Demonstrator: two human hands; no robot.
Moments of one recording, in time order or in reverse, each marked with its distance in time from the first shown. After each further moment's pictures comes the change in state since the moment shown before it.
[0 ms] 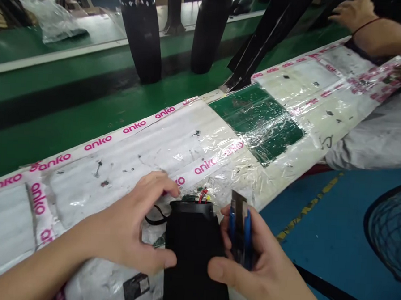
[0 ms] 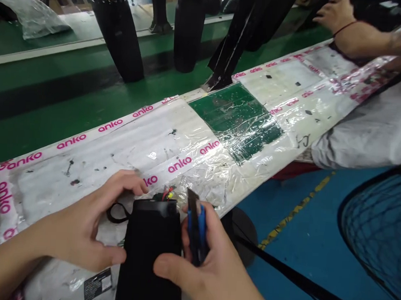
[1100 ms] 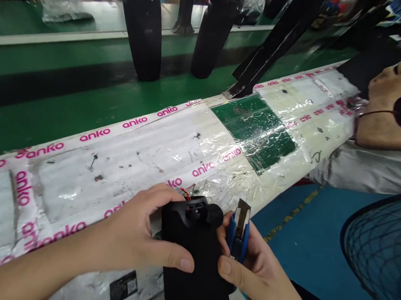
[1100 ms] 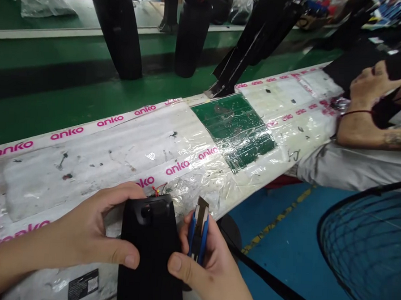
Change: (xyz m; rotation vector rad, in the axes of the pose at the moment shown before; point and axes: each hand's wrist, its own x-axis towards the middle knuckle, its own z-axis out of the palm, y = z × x) left_hand 0.009 0.019 0.019 -0.442 0.088 -0.349; right_hand 0.003 0.012 -0.013 0.102 -0.005 -0.042
